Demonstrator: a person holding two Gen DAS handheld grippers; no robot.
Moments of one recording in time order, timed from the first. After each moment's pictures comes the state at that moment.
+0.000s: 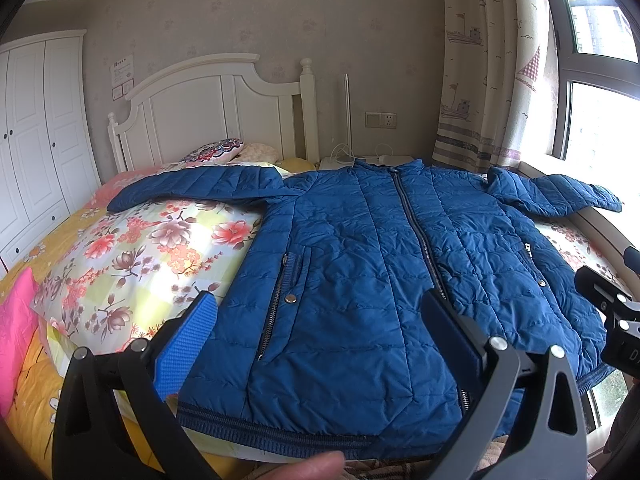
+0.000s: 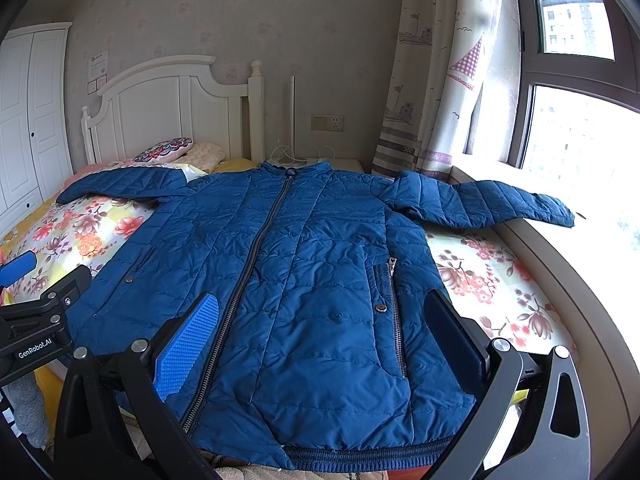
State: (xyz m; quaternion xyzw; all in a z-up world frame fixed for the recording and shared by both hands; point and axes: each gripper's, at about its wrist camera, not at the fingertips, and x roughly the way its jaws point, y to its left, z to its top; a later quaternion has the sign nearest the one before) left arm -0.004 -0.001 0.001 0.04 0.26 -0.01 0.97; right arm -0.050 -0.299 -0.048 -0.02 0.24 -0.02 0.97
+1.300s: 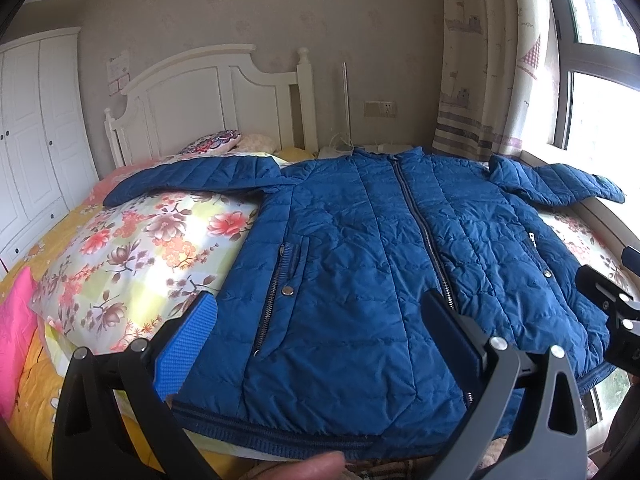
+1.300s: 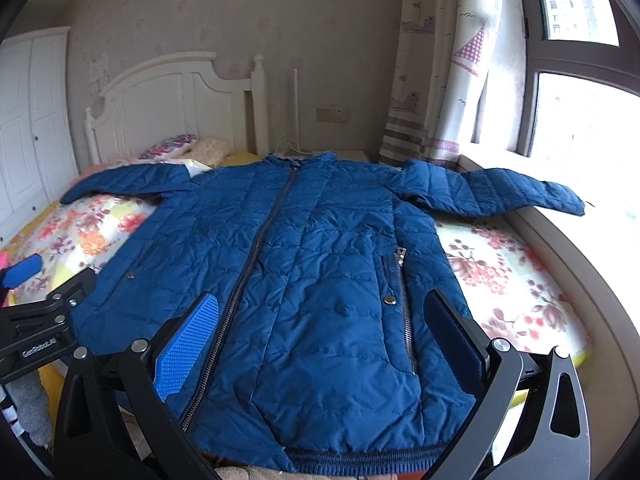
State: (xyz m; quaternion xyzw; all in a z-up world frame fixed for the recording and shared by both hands) left arm 0.007 -0.001 -0.010 0.04 0.28 -0.01 0.96; right arm -0.038 -0.310 -0.060 0.01 0.26 0.00 0.97
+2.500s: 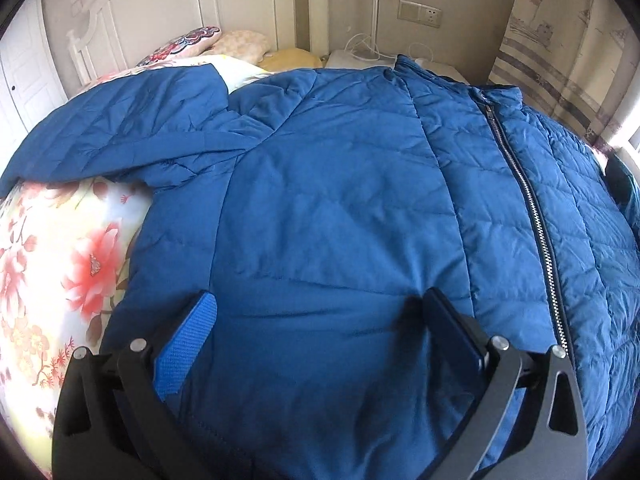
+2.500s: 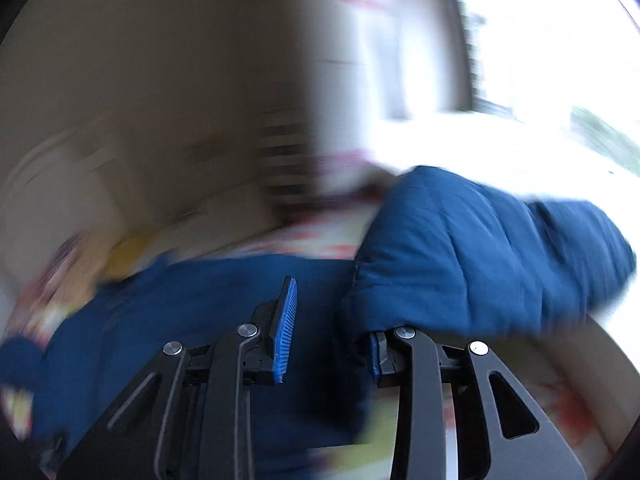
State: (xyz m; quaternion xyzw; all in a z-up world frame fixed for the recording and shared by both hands) left arm 0.339 -0.012 -0.108 0.01 0.46 0.01 0.89; right arm 0.269 -0.505 -0.052 0.13 0.25 -0.09 0.95
